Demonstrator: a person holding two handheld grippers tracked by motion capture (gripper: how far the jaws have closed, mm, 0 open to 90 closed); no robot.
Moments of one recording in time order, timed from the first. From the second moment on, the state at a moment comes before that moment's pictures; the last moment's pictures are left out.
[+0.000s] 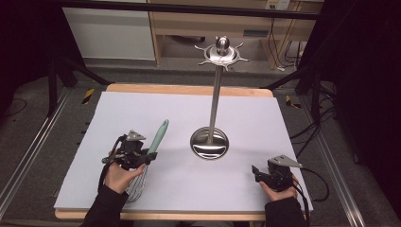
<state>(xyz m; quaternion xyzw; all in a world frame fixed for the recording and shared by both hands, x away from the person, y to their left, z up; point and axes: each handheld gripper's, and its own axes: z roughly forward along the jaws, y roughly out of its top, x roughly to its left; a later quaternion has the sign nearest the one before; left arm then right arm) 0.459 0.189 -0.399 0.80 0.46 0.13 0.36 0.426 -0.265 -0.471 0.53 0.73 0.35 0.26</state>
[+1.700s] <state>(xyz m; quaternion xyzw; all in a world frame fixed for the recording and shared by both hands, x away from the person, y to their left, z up) 0.431 0.201 -0.330 0.73 0.41 0.22 0.50 0.424 -0.266 -0.469 0.53 0.72 0.36 0.26</state>
